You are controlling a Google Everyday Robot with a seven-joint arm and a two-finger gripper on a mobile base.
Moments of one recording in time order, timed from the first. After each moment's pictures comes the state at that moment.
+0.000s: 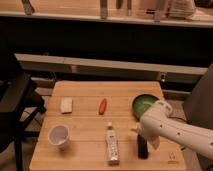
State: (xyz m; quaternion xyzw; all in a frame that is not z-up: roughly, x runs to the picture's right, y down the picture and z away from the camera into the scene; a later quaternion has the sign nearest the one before) arm 0.207 0.262 0.741 -0.28 -0.11 -0.38 0.88
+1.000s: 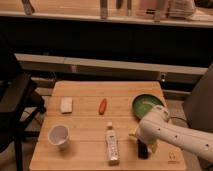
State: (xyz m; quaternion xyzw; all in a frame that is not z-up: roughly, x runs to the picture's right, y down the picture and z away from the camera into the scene) arm 0.201 0.290 0.759 -0.29 -0.13 -0.39 0.86
